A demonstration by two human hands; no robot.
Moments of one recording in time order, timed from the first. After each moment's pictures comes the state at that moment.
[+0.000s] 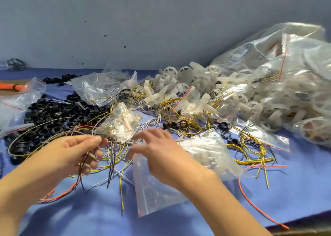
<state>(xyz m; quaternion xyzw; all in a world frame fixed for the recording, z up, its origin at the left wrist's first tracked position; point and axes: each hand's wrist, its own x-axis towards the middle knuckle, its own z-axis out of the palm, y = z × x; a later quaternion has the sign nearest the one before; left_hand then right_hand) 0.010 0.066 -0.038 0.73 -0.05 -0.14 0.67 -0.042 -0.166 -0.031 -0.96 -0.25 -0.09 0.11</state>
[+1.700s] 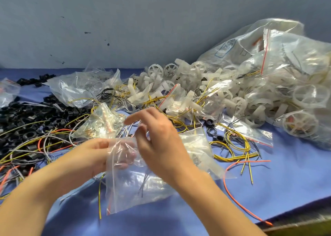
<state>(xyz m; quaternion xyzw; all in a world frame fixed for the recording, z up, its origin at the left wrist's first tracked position) 0.005 -0.019 -0.037 0.70 -0.10 -0.27 0.65 -0.050 -0.183 -0.019 -0.87 -0.12 -0.28 0.38</state>
